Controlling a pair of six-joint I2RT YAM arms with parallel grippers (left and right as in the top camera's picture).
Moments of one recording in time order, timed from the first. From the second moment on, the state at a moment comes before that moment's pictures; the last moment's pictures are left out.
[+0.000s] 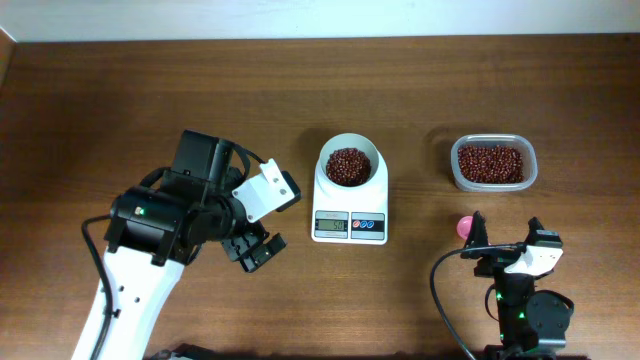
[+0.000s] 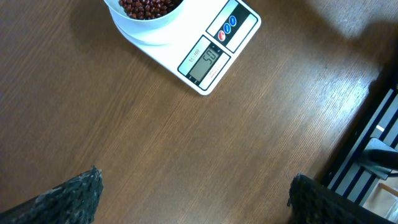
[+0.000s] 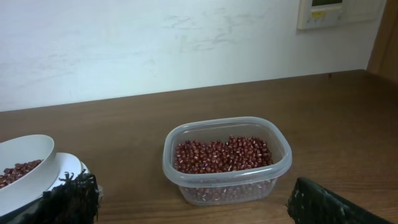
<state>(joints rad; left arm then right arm) -0.28 1.21 1.31 -1.27 0.30 0.66 -0.05 0.01 0.01 -0.07 0.01 0.11</state>
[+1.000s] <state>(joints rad) -0.28 1.21 1.31 -1.27 0.30 0.66 -0.05 0.01 0.01 -0.07 0.01 -0.03</state>
